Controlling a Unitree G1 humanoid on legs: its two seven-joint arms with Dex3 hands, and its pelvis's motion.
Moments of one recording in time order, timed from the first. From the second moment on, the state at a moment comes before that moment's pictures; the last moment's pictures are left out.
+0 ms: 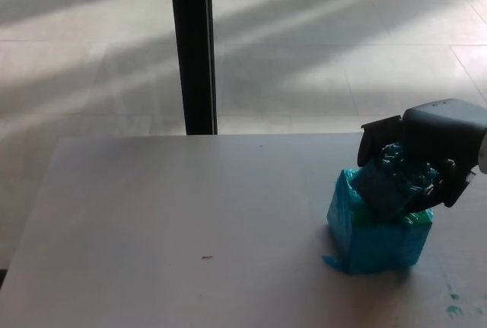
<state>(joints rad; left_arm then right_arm) -0.04 0.64 0.48 1.19 -0.26 0.02 -0.34 -0.82 -0.71 0.39 0.47 -0.55 -0.30 0.48</state>
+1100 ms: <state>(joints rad) -0.03 0.64 0.48 1.19 -0.26 0.02 -0.35 -0.84 -0.74 0.42 0.27 -0.62 -0.19 0.68</state>
